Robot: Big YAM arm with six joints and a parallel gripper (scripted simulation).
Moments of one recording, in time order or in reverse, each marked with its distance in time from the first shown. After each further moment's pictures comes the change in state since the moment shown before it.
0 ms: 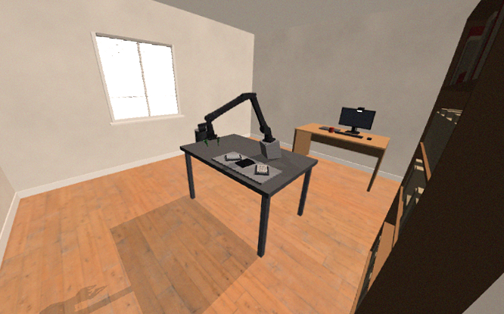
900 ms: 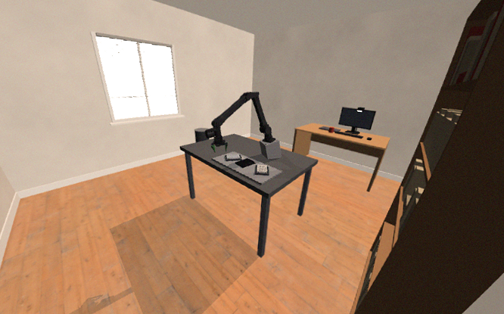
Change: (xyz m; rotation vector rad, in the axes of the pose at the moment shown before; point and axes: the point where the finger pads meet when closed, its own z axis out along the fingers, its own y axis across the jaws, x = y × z) arm -0.091 0.069 0.029 0.014 0.013 0.029
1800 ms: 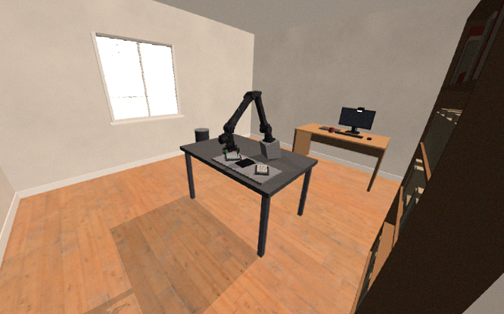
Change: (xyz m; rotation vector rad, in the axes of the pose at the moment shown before) arm -0.071 0.099 0.028 0.025 0.008 0.030
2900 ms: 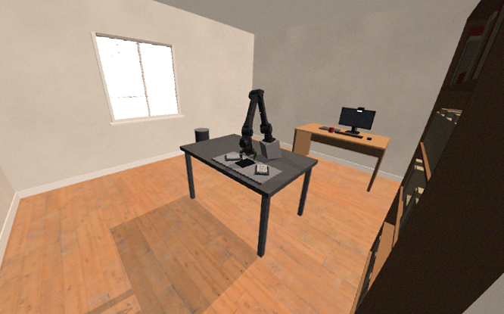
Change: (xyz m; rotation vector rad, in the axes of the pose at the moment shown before) arm -0.039 0.138 0.022 0.047 -0.021 0.046
